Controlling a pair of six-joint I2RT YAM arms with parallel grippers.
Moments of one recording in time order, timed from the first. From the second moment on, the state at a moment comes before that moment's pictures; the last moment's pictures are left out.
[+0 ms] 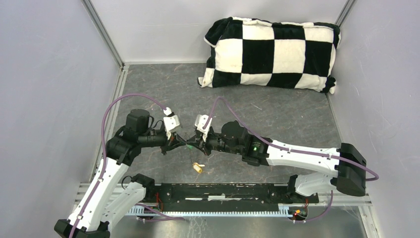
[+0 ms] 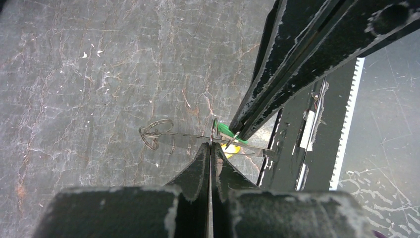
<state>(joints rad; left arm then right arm) -0.36 0.73 0.86 -0.81 0.77 0.43 1.21 1.32 0.94 0.22 -0.08 -0.01</state>
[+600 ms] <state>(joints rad) -0.36 0.73 0.86 -0.81 0.76 0.43 1.22 1.34 0.95 0.20 0.00 0.01</state>
